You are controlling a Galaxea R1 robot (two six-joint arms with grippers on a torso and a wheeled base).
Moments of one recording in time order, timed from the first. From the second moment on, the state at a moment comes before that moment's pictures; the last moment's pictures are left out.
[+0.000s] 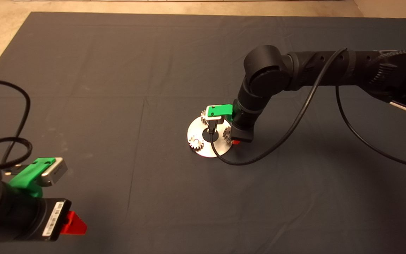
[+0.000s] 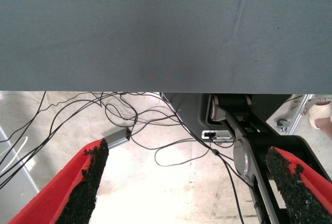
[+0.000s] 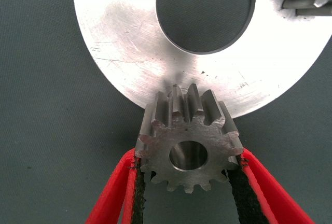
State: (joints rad) left arm -0.54 1.92 -0.34 0.04 1.53 -1.60; right arm 0.36 2.82 -1.26 -0.27 -1.53 0.20
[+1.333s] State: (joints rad) left arm -0.54 1.92 -0.34 0.04 1.53 -1.60; right arm 0.35 2.83 -1.26 -0.28 -1.53 0.20
